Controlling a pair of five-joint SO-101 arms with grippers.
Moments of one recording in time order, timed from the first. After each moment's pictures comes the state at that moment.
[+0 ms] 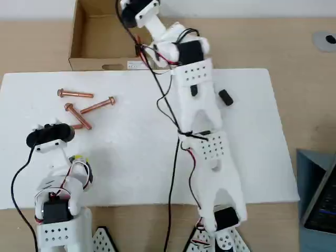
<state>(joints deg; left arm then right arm) -11.3 -104.2 93.5 65.5 -1.0 -21.0 56.8 -92.4 89.2 16.4</state>
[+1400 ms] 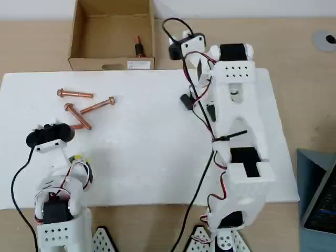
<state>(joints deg) -11.3 -104.2 93.5 65.5 -1.0 -7.4 18.0 -20.0 93.7 19.8</state>
